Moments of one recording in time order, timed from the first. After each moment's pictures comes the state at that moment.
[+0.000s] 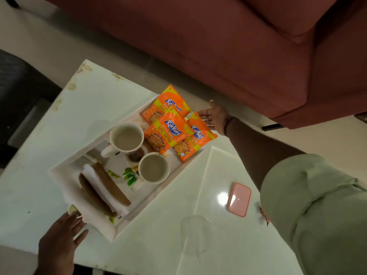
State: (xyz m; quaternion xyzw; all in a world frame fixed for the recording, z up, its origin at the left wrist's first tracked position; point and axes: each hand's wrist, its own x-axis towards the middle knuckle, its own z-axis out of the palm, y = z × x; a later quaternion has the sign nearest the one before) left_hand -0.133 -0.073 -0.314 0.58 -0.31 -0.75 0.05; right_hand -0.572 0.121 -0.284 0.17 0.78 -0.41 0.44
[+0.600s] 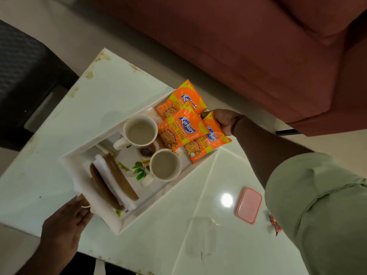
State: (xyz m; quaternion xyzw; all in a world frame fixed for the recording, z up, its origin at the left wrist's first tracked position) left_hand -0.118 -0.089 -0.339 0.57 -0.38 -0.73 0.05; right_hand -0.574 0.105 -0.300 0.18 0.70 -0.35 0.60
